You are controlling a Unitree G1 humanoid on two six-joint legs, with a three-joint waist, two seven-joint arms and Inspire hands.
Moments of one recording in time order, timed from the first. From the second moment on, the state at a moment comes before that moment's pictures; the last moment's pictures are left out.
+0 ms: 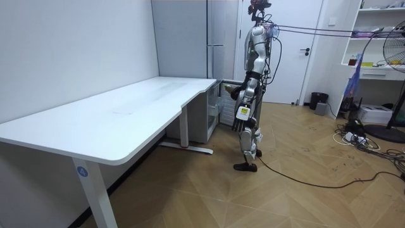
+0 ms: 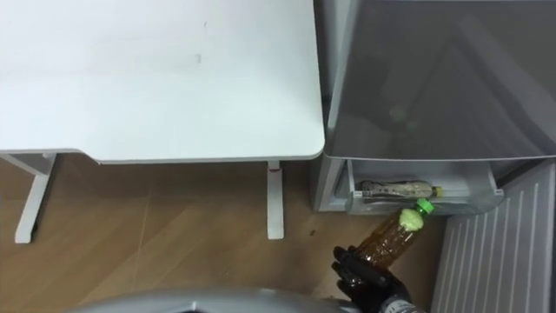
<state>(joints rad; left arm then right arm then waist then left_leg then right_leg) 0.27 0.23 0.00 1.02 -0.21 0.09 0.03 0.22 -0.25 0.04 1.01 0.89 0.17 0.32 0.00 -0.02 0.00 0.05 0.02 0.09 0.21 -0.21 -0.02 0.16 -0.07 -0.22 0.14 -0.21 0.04</state>
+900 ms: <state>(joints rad) 0.27 0.22 0.00 1.04 -0.14 0.10 0.03 0.17 -0.23 0.02 1.06 1.28 0.19 0.19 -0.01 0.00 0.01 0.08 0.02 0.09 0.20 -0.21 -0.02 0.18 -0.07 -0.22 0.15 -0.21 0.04</state>
